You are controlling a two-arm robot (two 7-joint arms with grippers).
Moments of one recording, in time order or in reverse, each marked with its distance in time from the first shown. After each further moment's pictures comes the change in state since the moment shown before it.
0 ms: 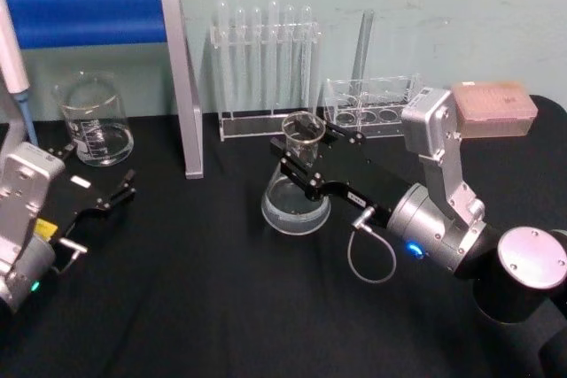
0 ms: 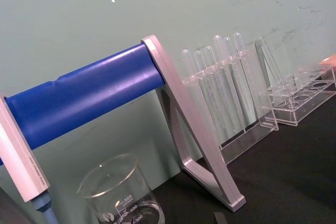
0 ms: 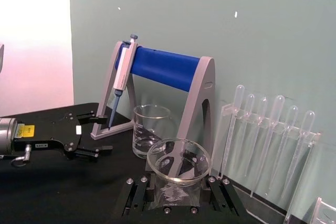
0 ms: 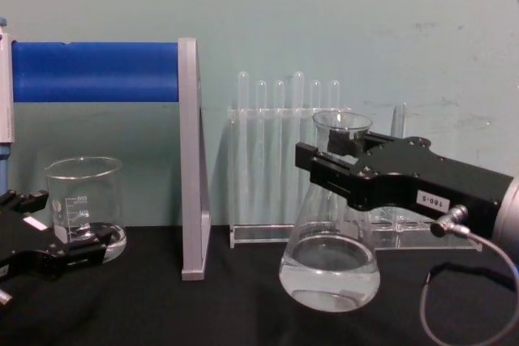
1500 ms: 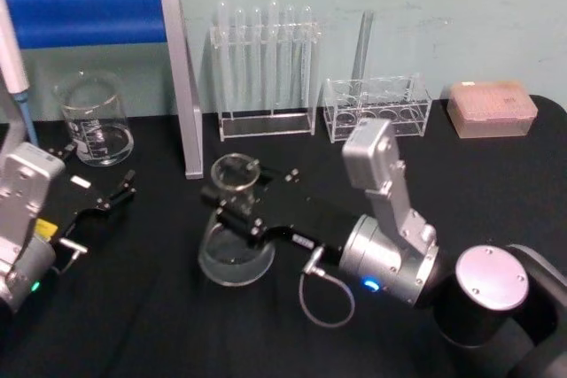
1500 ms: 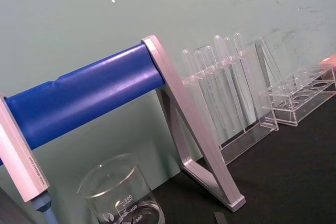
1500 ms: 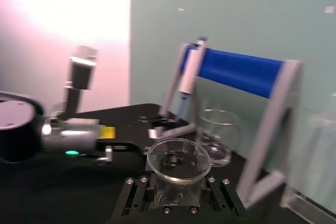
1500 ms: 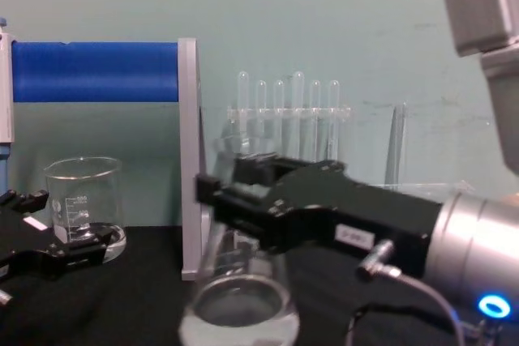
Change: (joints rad) left arm 0.000 0.000 0.000 0.000 0.000 0.000 0.000; right arm -0.007 -0.016 -0.113 -0.048 0.018 0.032 0.084
